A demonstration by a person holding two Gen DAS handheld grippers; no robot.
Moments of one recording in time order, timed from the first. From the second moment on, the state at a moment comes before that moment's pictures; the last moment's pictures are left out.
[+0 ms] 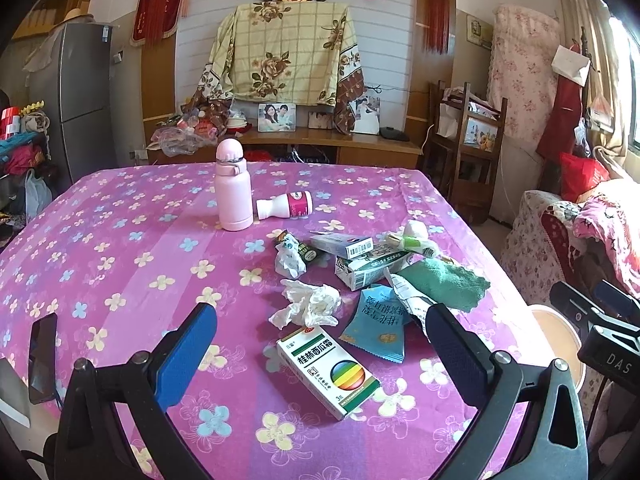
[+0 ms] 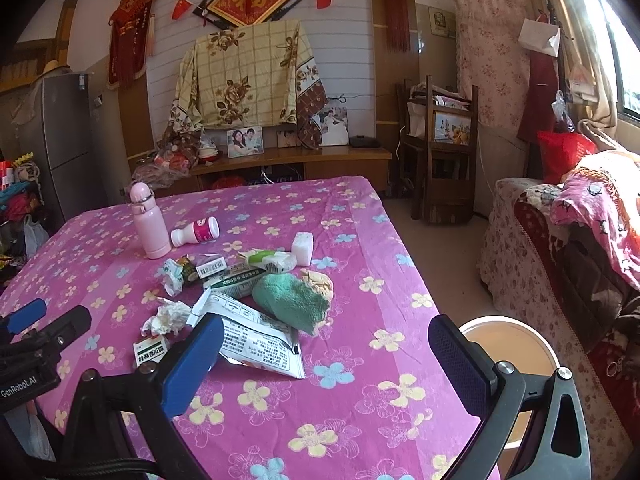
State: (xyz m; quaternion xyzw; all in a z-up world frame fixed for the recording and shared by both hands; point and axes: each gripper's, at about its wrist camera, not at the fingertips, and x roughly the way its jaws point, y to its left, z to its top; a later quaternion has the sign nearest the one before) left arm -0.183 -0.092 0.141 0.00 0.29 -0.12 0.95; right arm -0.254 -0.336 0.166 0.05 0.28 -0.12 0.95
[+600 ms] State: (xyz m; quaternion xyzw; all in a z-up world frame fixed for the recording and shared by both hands) left arm -0.185 -0.091 0.141 0.00 0.29 -0.12 0.95; right arm -0.257 -0.332 0.172 0.05 0.26 -0.12 0.96
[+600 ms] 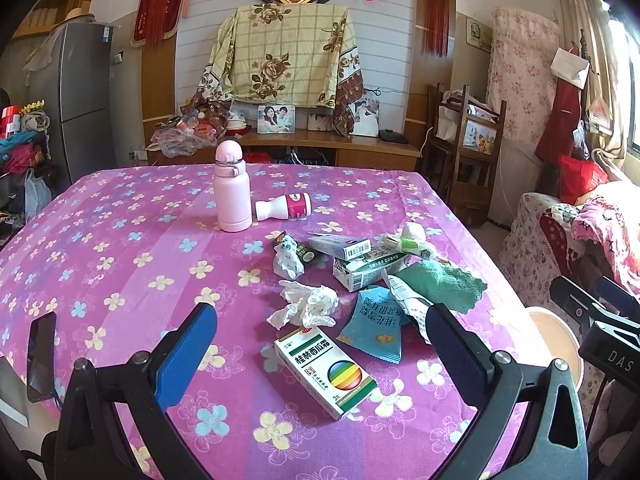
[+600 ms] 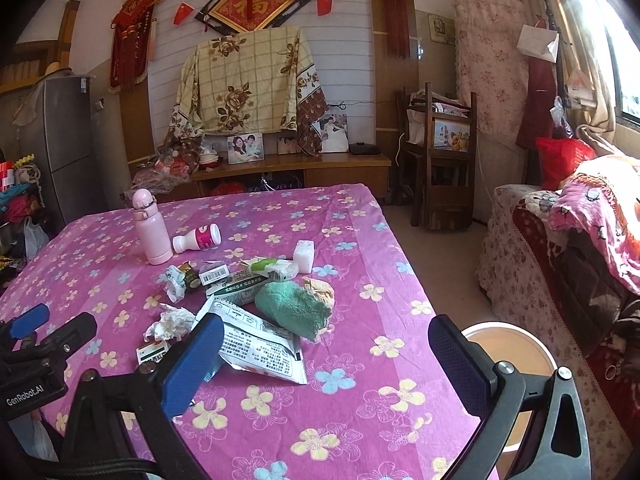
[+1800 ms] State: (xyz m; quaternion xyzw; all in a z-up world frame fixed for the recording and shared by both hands) left arm -0.183 -0.087 0.143 -0.01 0.28 -0.11 0.95; right arm -0.255 -0.330 0.174 0.06 0.27 -0.10 0.96
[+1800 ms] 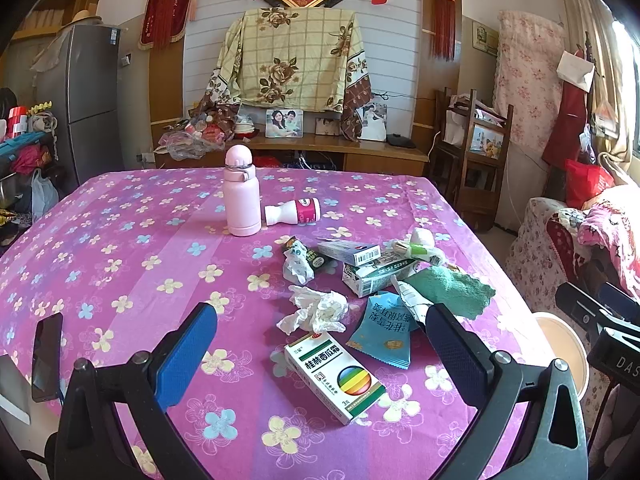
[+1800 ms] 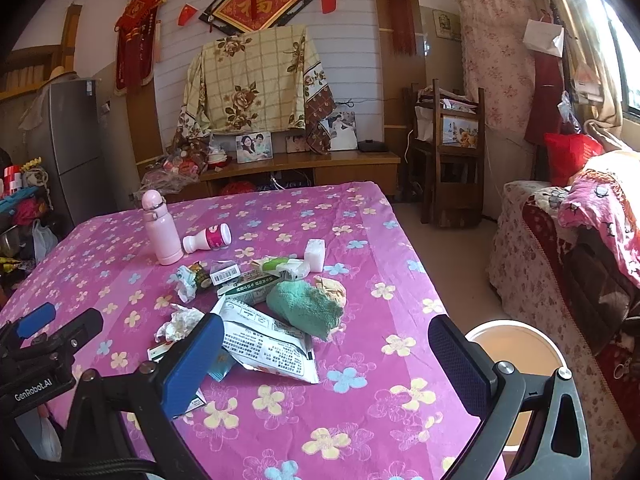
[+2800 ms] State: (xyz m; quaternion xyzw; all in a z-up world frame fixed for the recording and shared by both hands) left arm -0.176 -0.084 0.129 -0.01 0.30 -0.11 0.95; right arm -0.246 -0.316 0.159 0.02 0.29 -0.09 0.95
